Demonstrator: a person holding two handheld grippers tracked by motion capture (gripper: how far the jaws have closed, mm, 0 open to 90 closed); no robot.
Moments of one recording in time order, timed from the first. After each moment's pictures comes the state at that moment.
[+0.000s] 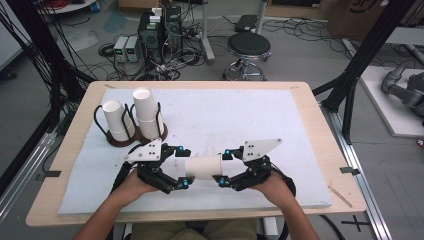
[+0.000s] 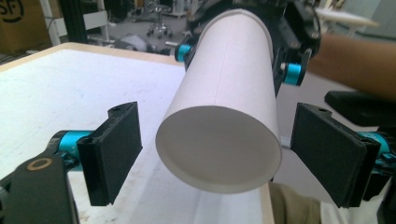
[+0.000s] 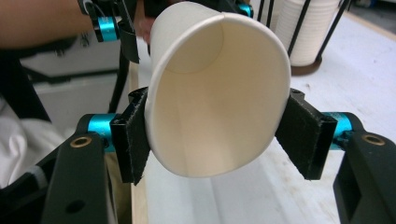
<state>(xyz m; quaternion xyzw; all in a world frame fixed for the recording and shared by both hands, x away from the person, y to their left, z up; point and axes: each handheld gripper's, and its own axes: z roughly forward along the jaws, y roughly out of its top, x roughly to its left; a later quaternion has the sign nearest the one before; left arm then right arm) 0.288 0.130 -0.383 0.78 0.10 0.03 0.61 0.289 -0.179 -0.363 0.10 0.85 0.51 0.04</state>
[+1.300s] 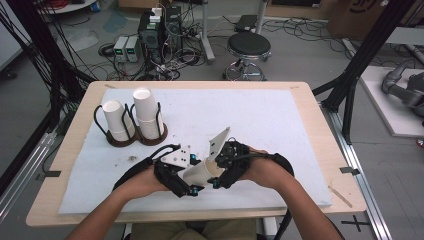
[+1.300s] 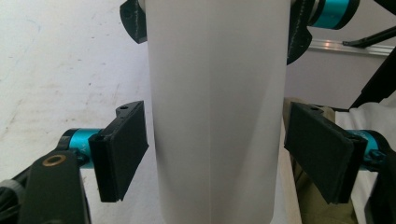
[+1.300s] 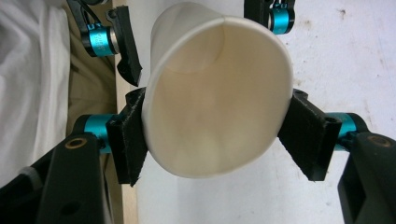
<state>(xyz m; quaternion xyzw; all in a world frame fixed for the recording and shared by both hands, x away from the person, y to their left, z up) 0.297 0.086 -0.383 0.90 0.04 0.03 0.44 0.300 -0.116 -0.327 0.02 0.97 0.23 0.06</state>
